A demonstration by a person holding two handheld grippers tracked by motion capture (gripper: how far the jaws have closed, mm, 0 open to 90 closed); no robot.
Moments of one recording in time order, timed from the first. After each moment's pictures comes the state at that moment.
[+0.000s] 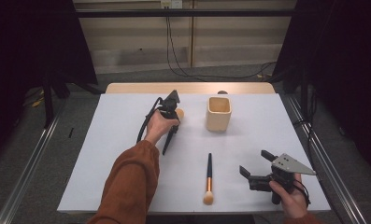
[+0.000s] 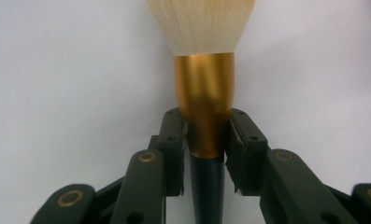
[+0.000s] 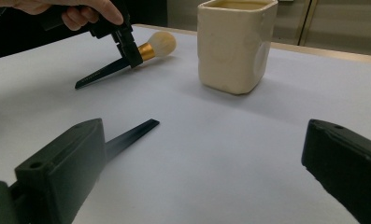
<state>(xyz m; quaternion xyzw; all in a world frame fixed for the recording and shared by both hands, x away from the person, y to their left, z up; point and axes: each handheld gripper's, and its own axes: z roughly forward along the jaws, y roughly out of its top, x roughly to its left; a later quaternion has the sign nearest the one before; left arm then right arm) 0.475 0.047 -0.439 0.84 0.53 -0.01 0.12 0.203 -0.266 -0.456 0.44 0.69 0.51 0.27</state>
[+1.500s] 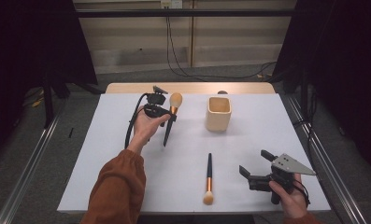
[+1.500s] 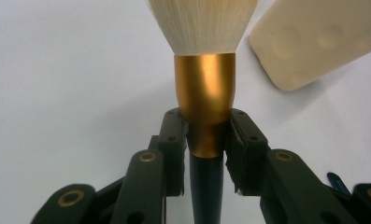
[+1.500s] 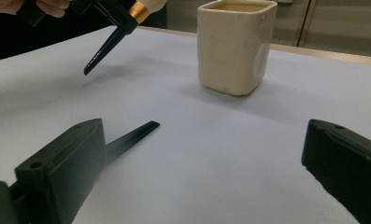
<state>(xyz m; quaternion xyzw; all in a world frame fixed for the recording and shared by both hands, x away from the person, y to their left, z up) 0.453 0.090 -0.408 0.82 0.47 0.01 0.33 0.203 -0.265 -0.456 0.44 0.69 0.51 0.27</state>
